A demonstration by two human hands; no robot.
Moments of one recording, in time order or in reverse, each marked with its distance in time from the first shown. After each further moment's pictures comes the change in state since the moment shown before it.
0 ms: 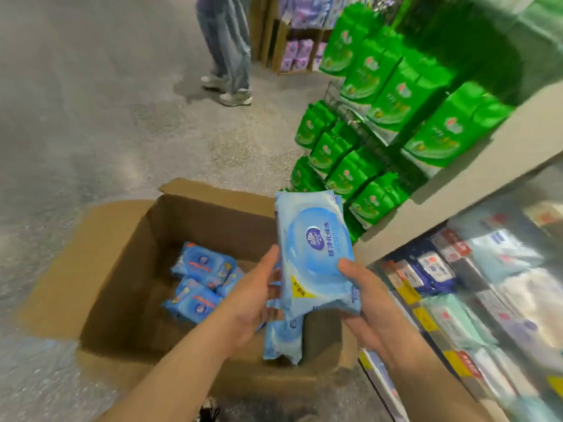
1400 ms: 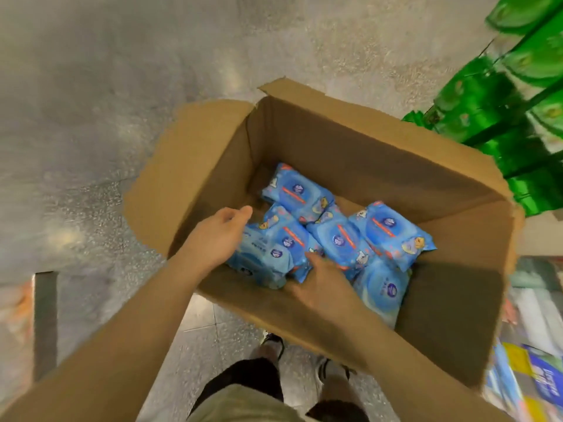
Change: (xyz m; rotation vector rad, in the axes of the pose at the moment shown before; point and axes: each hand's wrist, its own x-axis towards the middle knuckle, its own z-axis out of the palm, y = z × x) left_hand 0.039 -0.036 -0.232 0.758 0.733 -0.181; right_hand 0.155 0.247 0.070 -1.292 -0.359 0.023
